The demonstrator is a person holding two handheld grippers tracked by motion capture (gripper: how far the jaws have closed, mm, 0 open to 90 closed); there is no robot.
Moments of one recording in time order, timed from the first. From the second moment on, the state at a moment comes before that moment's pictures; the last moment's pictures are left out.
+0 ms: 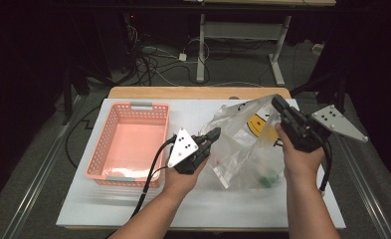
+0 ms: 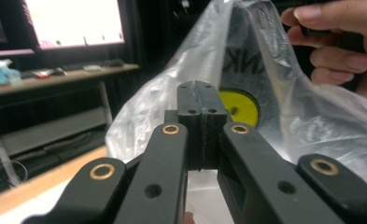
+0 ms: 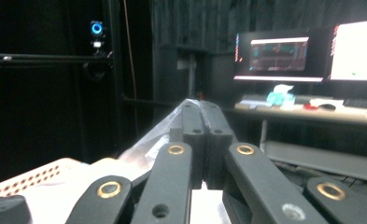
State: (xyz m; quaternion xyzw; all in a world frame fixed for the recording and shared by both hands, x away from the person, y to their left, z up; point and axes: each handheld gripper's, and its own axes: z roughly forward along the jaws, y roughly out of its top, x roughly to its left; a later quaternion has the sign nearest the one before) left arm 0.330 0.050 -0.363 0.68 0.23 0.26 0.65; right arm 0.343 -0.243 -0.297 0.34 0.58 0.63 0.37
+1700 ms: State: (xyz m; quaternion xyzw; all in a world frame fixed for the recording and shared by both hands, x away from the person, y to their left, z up) left arm 0.346 0.069 -0.338 0.68 0.25 0.28 0.64; right arm 0.365 -0.272 -0.277 0.36 0.59 0.62 0.37
